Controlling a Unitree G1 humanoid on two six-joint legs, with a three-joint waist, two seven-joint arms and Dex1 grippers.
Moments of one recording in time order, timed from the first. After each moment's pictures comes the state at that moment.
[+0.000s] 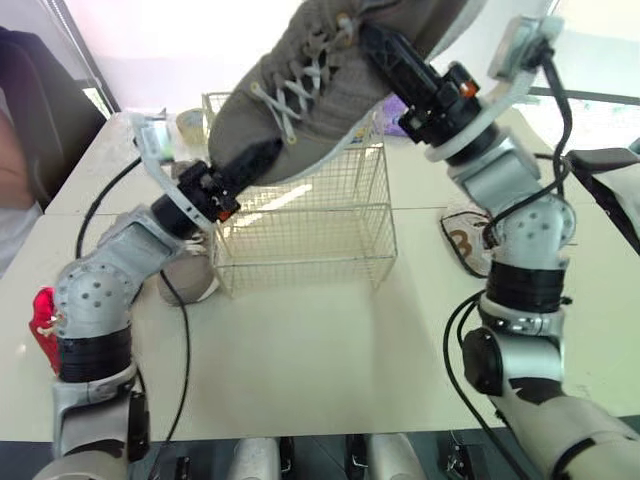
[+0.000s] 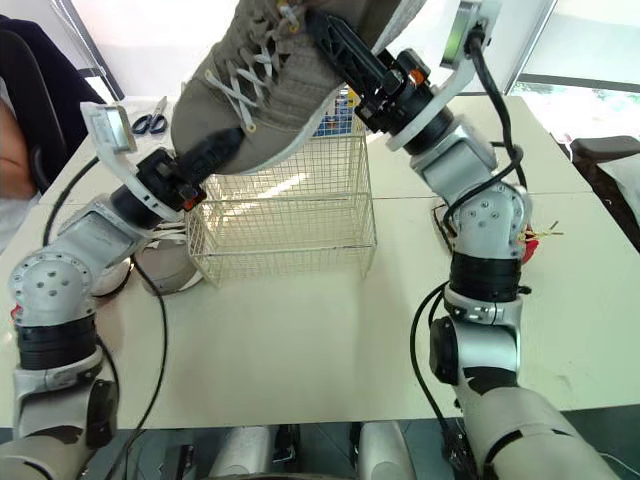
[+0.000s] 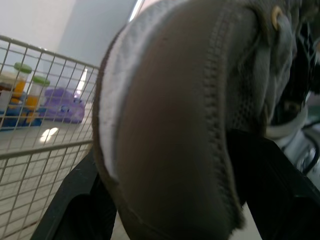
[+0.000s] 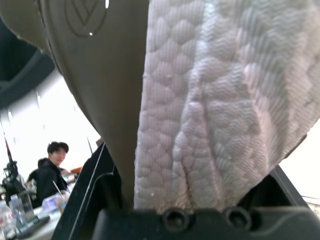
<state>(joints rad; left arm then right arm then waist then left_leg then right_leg) -0.57 0.60 0.25 -0.28 -1.25 0.81 -0.38 -1.03 -0.33 -0.23 0.06 0.95 0.60 0.64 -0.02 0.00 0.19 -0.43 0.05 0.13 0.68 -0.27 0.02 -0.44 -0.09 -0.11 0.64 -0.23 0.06</state>
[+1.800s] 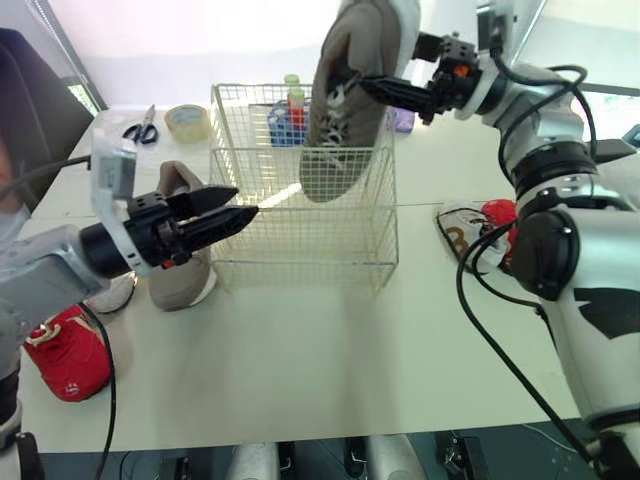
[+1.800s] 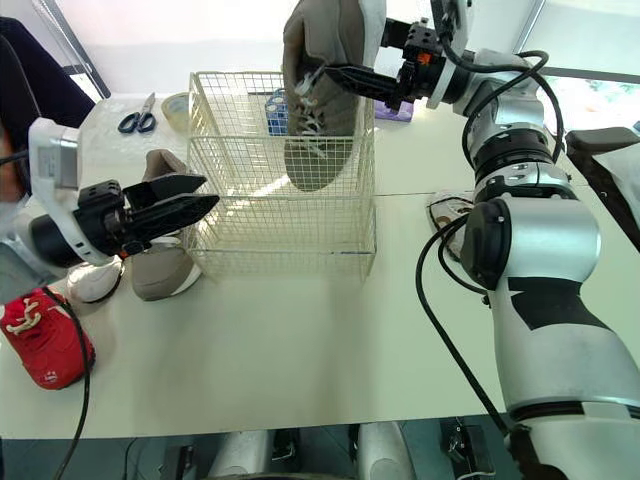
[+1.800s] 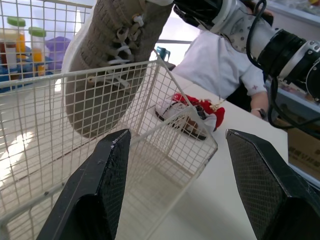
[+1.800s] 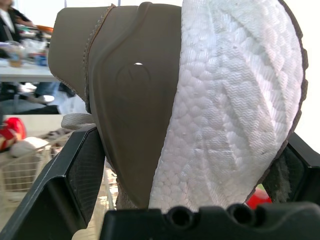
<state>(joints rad) -0.37 0.92 0.37 -0.46 -1.41 0.89 -0.45 -1.58 -0.47 -0.21 1.31 0.19 -0.11 1.44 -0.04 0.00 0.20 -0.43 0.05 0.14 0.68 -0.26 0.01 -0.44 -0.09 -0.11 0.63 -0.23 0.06</state>
